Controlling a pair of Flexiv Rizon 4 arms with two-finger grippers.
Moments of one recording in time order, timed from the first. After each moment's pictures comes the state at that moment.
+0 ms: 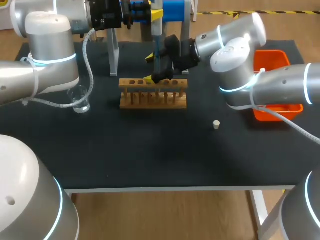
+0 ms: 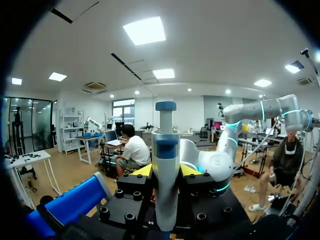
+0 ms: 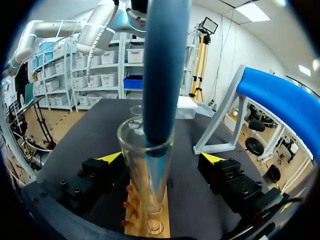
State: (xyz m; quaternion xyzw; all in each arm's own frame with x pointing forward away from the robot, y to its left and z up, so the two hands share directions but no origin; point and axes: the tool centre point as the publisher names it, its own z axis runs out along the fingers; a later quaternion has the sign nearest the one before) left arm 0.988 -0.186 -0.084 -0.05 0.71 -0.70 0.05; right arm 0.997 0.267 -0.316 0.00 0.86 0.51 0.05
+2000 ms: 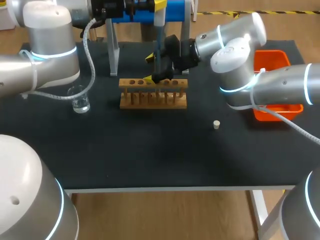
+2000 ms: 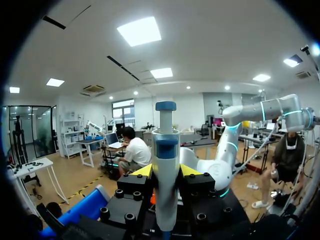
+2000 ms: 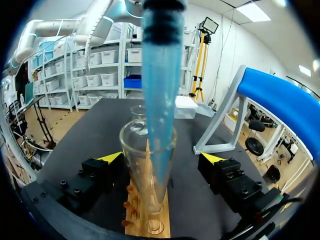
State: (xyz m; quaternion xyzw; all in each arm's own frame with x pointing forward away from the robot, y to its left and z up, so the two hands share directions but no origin) left arm 0.978 -0.195 -0.047 -0.04 0.72 -0.69 0.07; right arm 0.996 0.267 -0.316 0.00 0.86 0.51 0.05
